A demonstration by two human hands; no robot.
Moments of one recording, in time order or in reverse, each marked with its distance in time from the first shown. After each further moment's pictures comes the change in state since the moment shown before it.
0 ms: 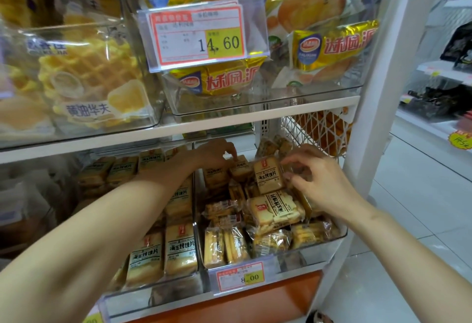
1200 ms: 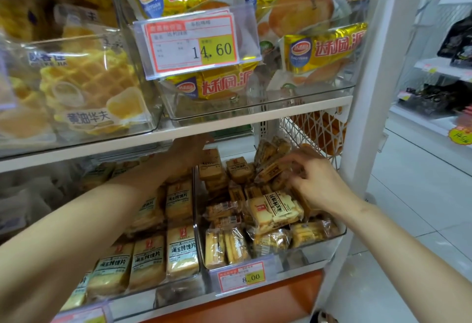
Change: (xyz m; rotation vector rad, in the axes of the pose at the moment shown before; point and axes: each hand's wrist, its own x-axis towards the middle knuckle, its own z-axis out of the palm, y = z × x) left_hand -0.036 -0.018 -0.019 0.154 0.305 -0.117; right_hand 0.005 0.005 0.005 -0.033 -0.039 0.038
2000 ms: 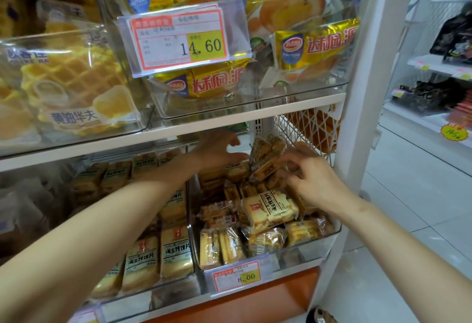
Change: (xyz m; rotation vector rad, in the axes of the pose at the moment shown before) left_hand 0.002 0.072 -0.008 -0.169 -0.048 0.114; right_hand -0.003 0.001 -0.001 0.007 0.013 -0.020
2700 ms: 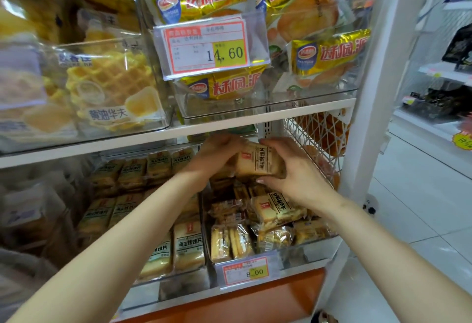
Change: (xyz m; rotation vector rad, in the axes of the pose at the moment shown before) left_hand -0.070 0.043 -0.030 -0.906 0.182 -0.273; right_hand 0.009 -0.037 0.012 0.097 -0.004 -0.114
